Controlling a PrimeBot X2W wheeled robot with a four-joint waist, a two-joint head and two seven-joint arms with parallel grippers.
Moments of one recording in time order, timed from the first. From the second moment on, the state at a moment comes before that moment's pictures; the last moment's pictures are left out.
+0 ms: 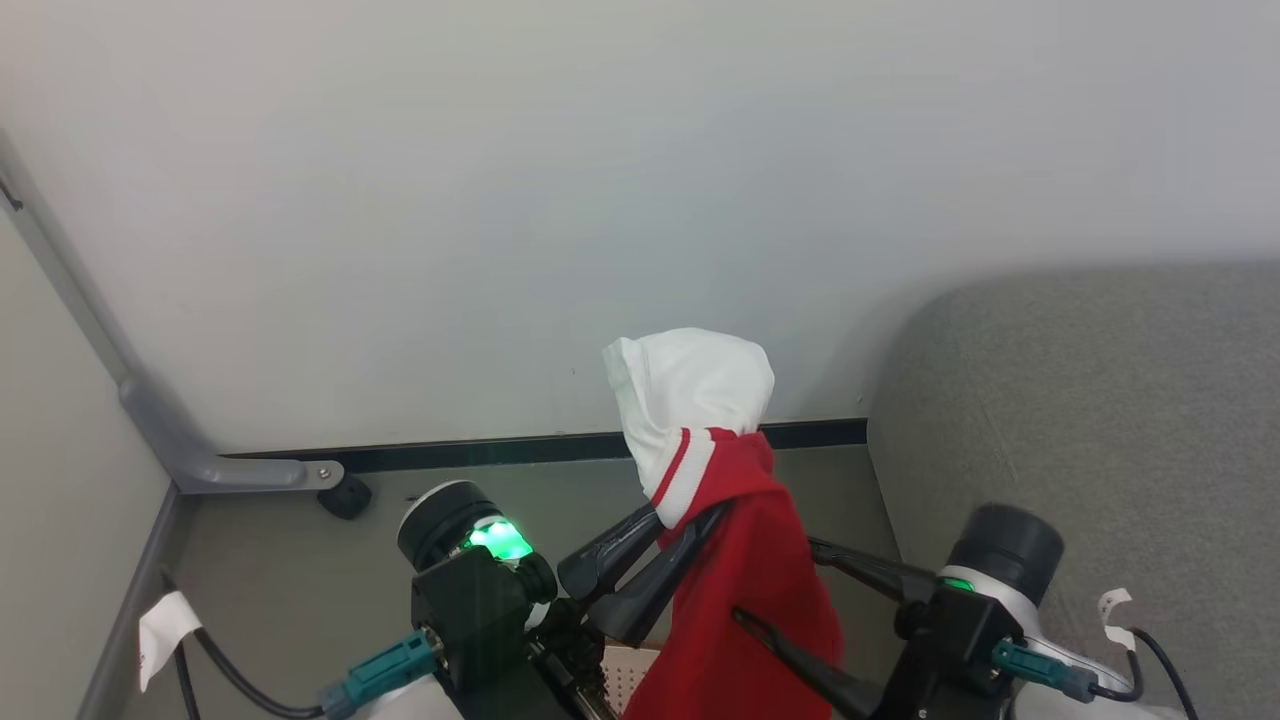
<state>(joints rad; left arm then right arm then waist) -0.47 0.31 -0.79 -0.08 -0.62 -0.13 -0.25 -0.54 -0.55 1.02 0.11 0.37 0.12 -0.23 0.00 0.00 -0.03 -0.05</state>
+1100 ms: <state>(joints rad) -0.53 0.34 -0.92 -0.08 -0.63 -0.13 -0.25 -0.66 -0.29 1.19 0.36 0.72 0.12 -0.24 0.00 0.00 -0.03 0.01</state>
